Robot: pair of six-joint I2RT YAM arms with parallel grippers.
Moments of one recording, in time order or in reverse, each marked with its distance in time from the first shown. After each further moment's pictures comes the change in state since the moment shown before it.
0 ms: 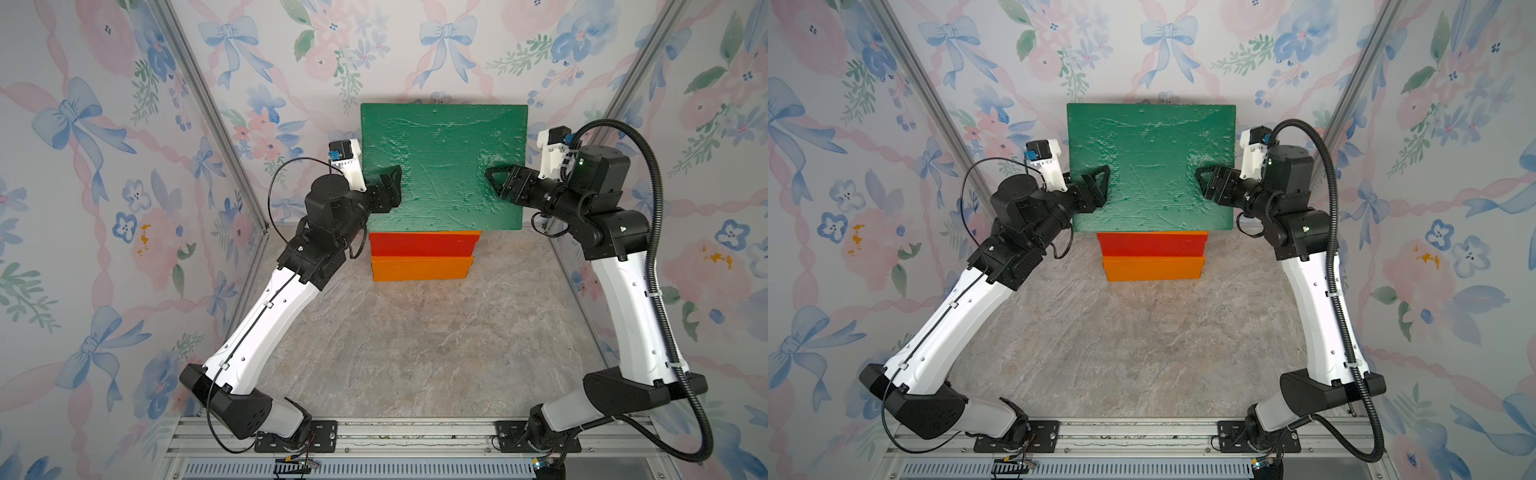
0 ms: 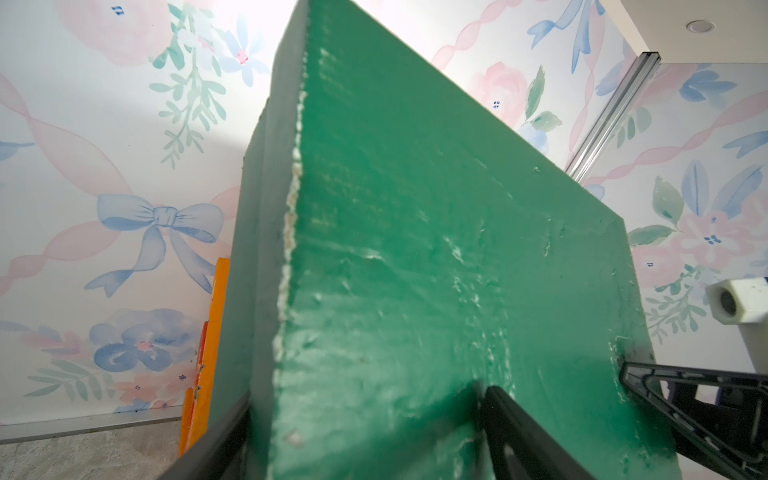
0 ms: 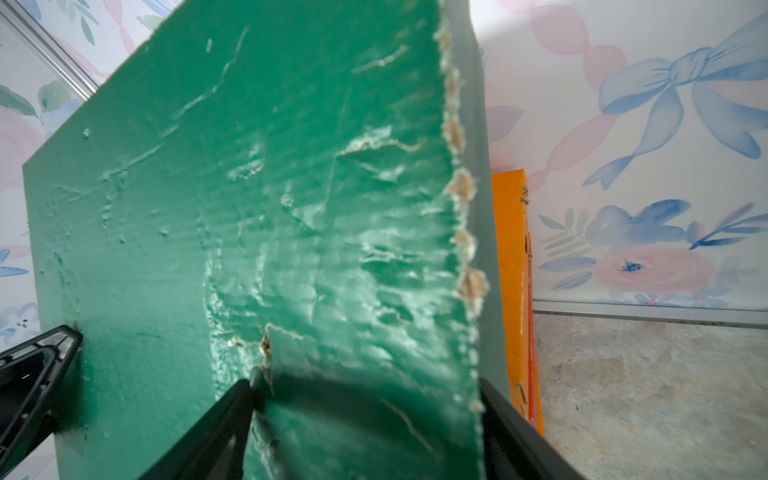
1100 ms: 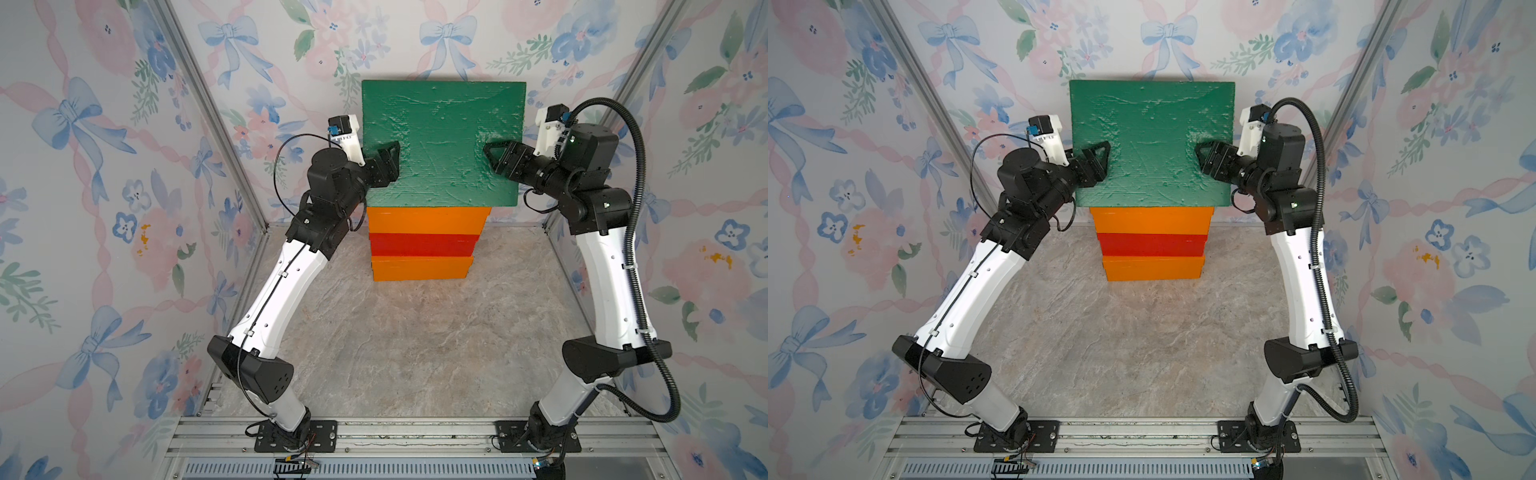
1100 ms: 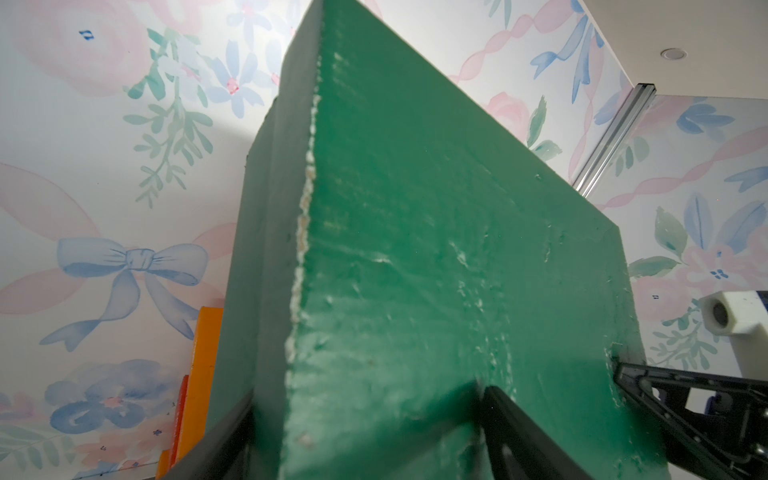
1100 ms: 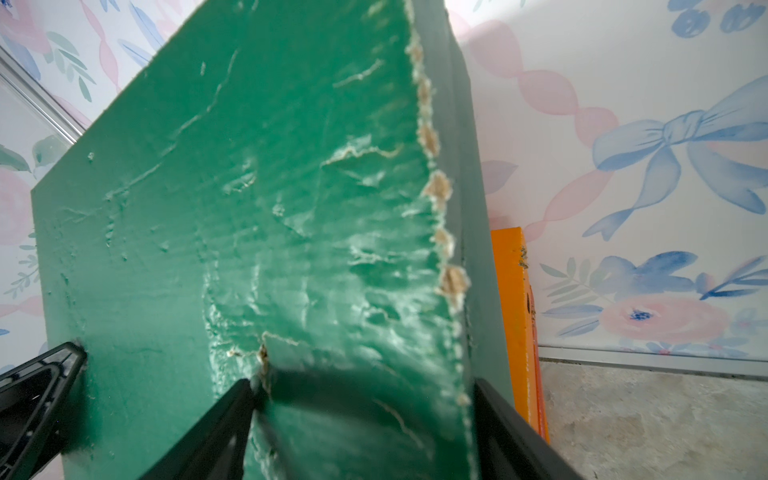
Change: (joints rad) left arm 0.109 0.195 0.229 0.016 0.132 -0.023; right arm -0.024 0.217 0.277 0.005 0.010 0.036
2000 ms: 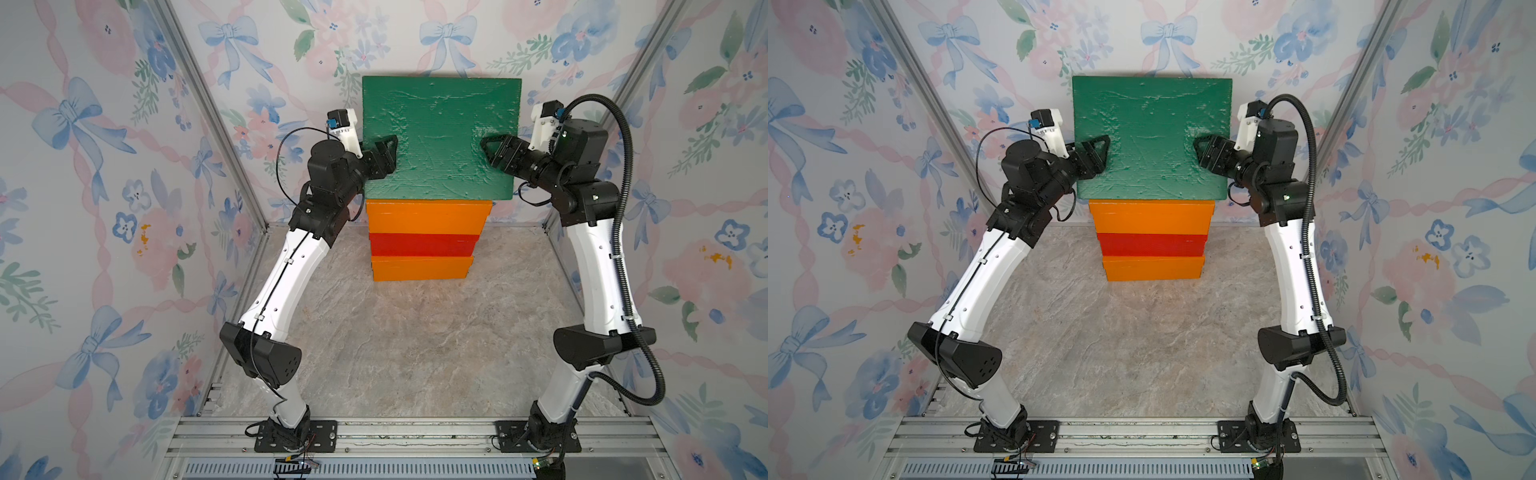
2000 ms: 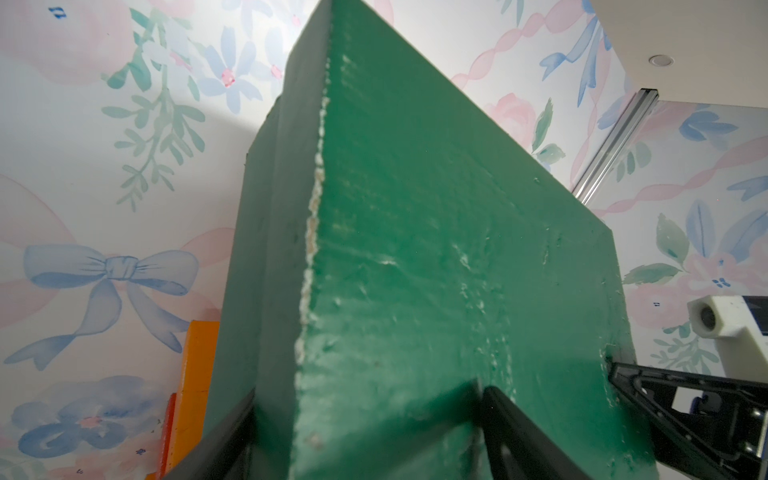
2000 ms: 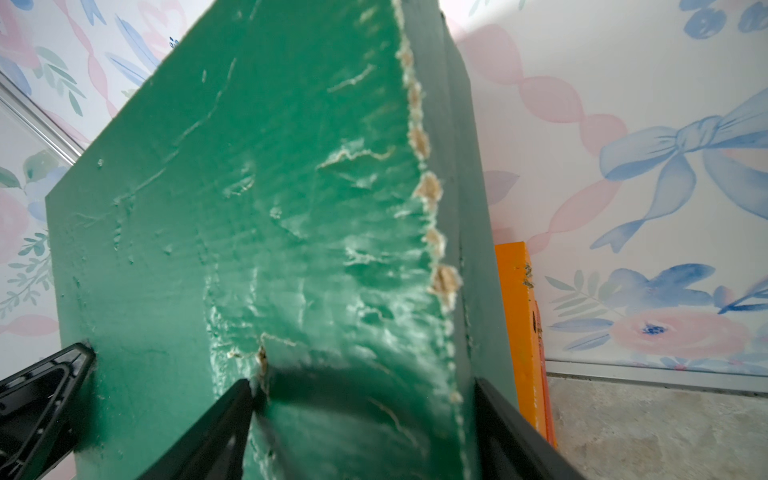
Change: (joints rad) left arm 0.059 0.101 0.097 0.008 0.084 -0.029; right arm -0.010 0.097 0.103 0.010 -0.004 0.017
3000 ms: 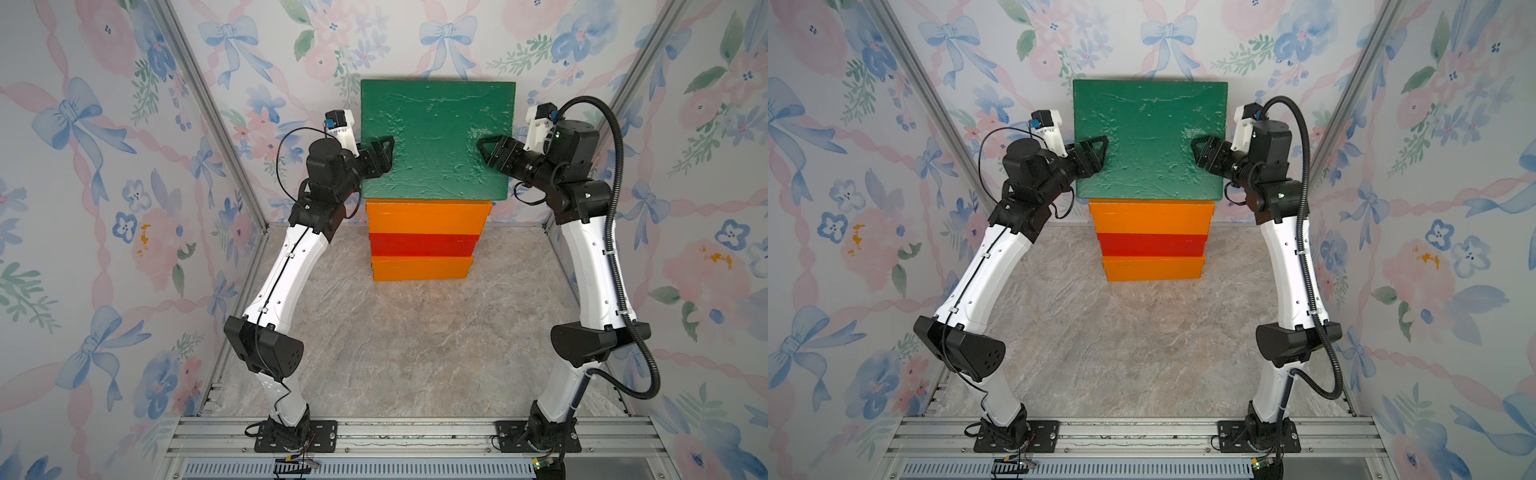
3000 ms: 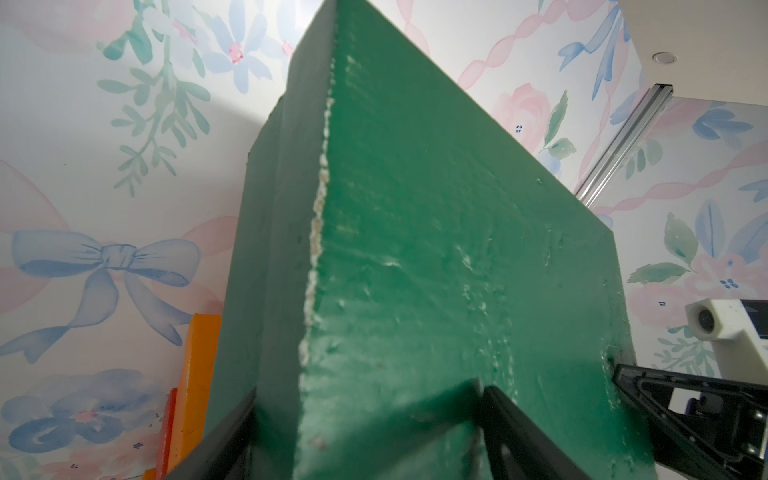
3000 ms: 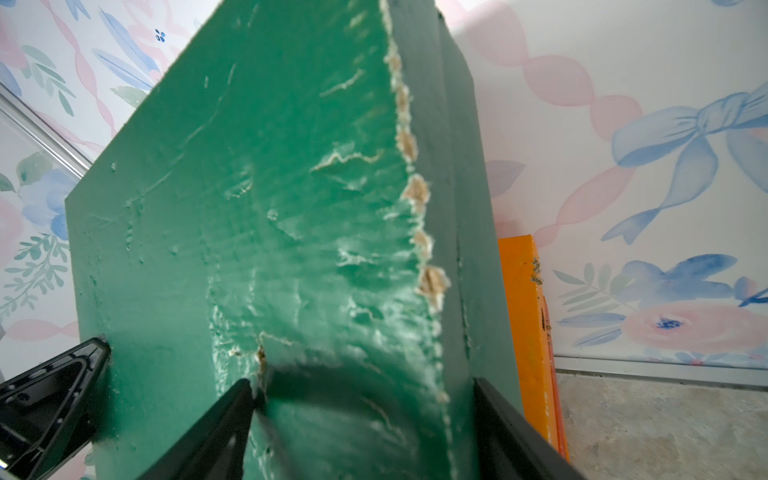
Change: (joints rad) left arm 0.042 0.038 0.022 -0.001 0.061 -0.028; right arm 0.000 0.024 0.000 0.014 -0.008 0.023
